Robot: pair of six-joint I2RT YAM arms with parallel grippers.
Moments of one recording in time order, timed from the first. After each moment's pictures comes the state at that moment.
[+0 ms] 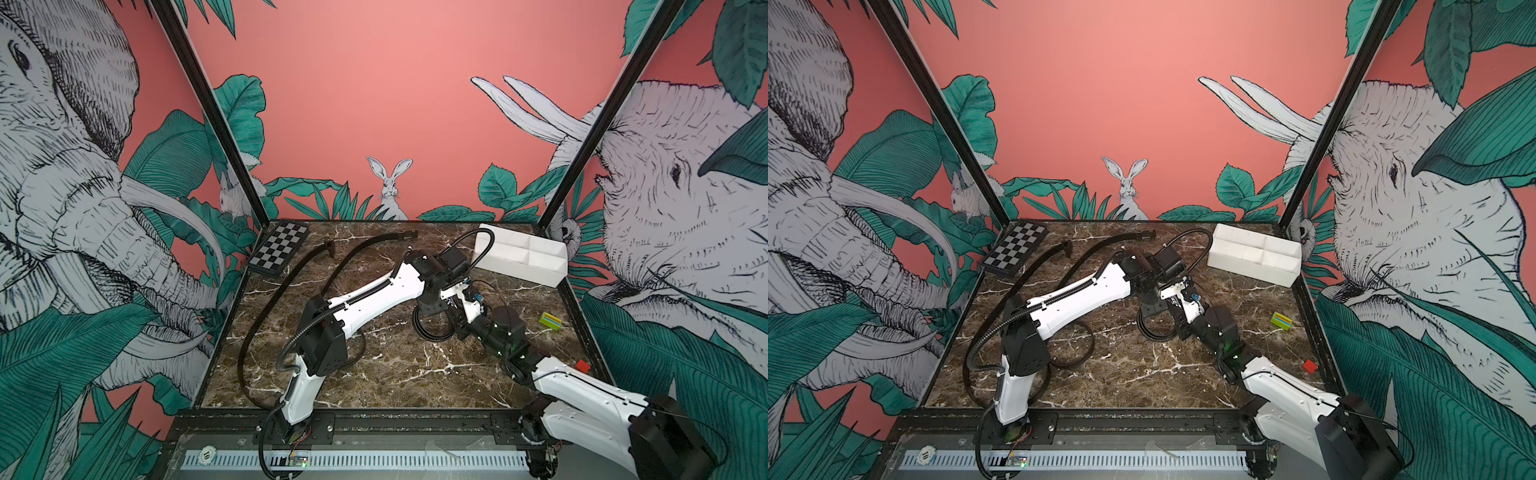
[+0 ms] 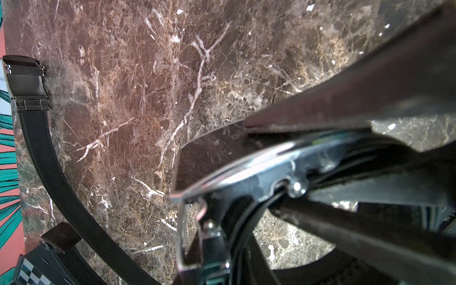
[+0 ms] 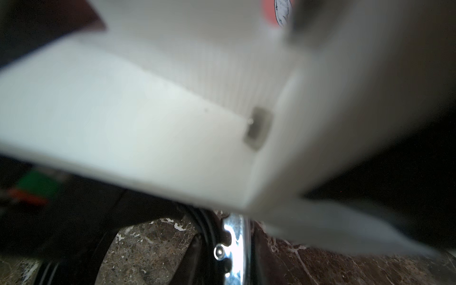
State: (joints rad) left arm -1.02 2.03 2.00 -1.25 -0.15 0.33; right arm 0.61 1.02 0.33 0.43 -0.10 -0.02
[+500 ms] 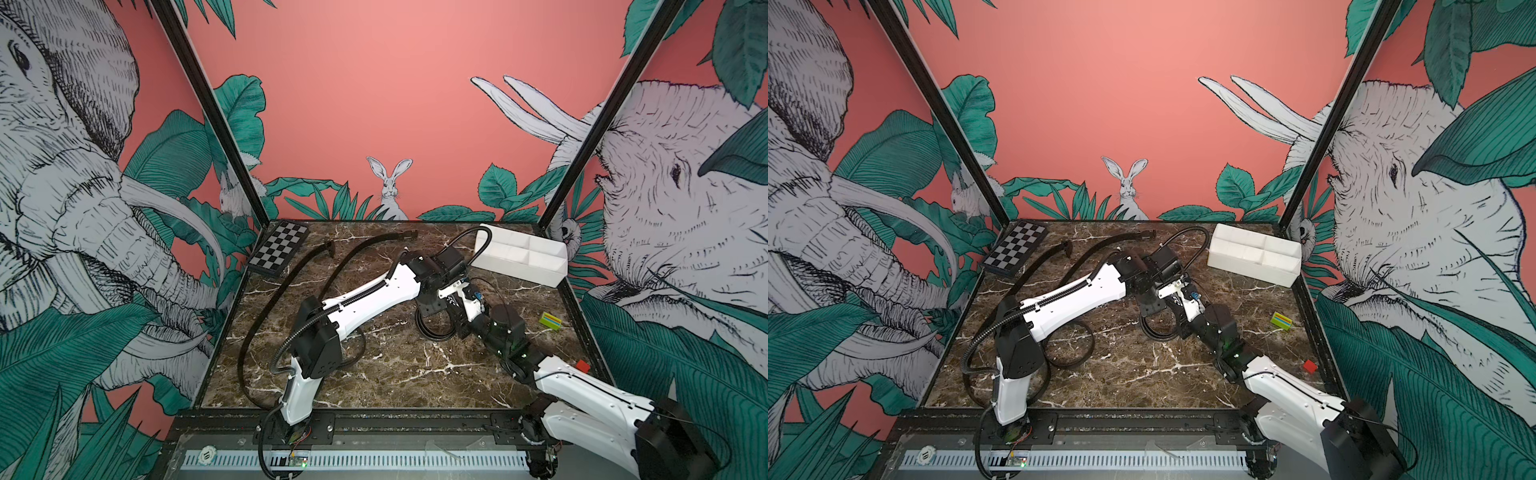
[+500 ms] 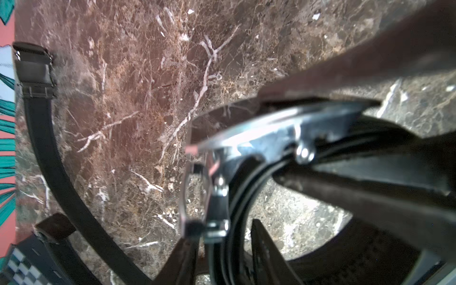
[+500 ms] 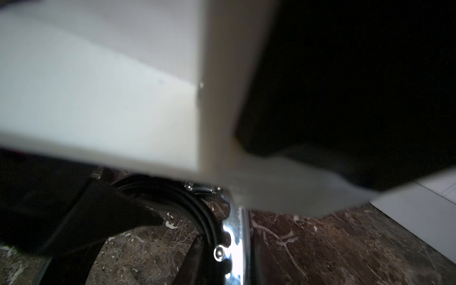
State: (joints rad) left arm -1.02 1.98 1.94 -1.21 -0.15 0.27; right arm 0.63 0.98 0.36 0.33 -0.02 -0.01
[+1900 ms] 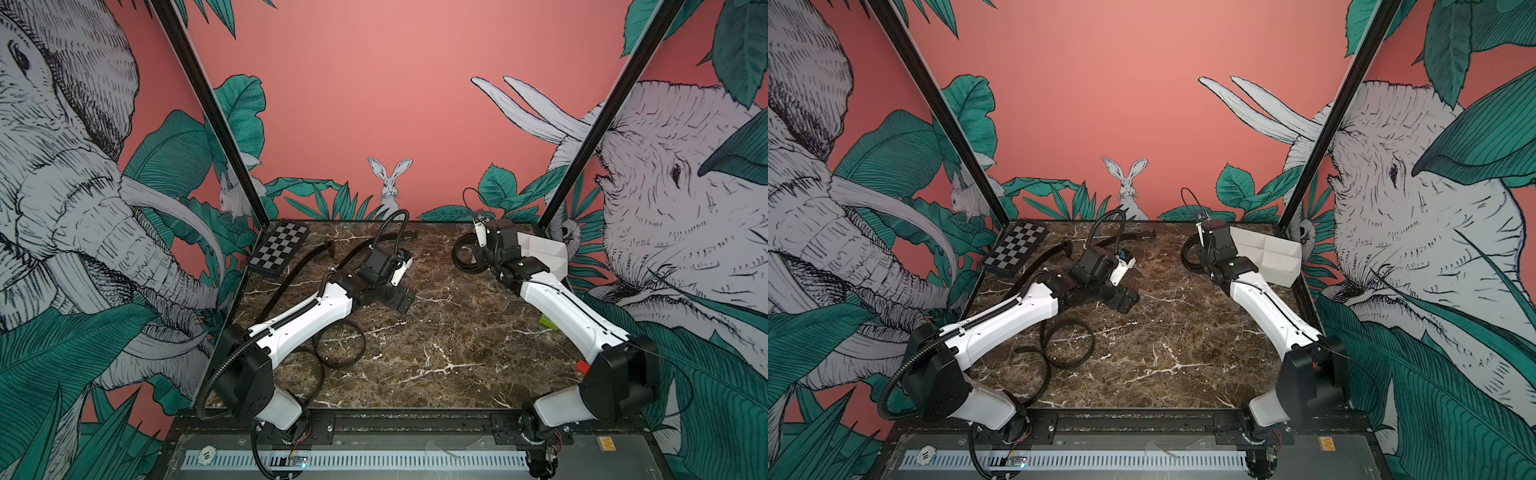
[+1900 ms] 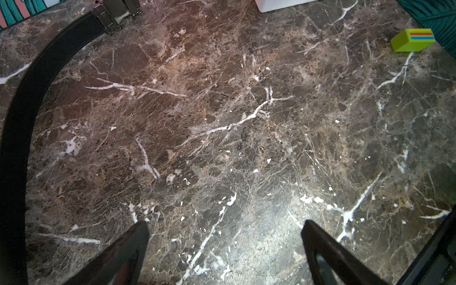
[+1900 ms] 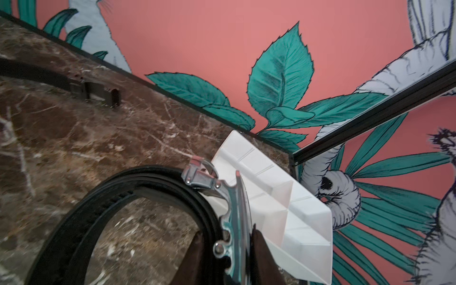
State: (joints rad) left arm -0.74 1.50 1.22 -0.58 0.05 -0.09; right arm 0.35 1.51 1.28 -0.29 0.42 -0.32
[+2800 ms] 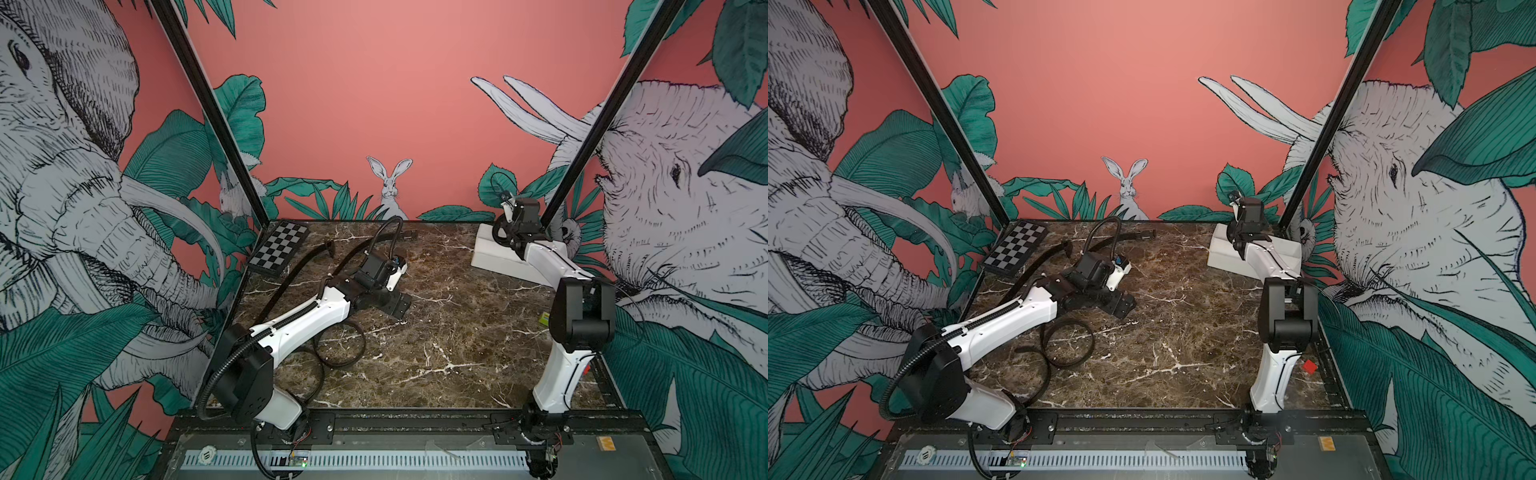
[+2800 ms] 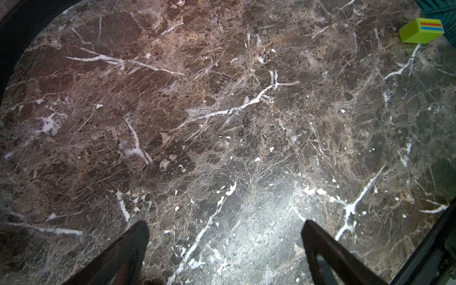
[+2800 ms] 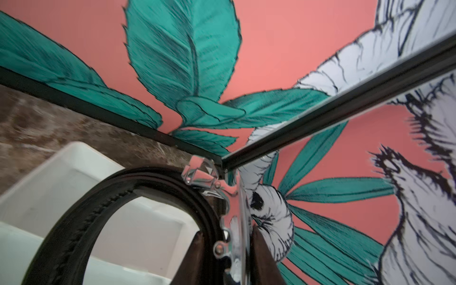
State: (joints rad) left arm -0.72 1.49 1.14 -0.54 0.10 -0.12; right arm 0.00 1.92 1.51 0.01 0.43 -0.65
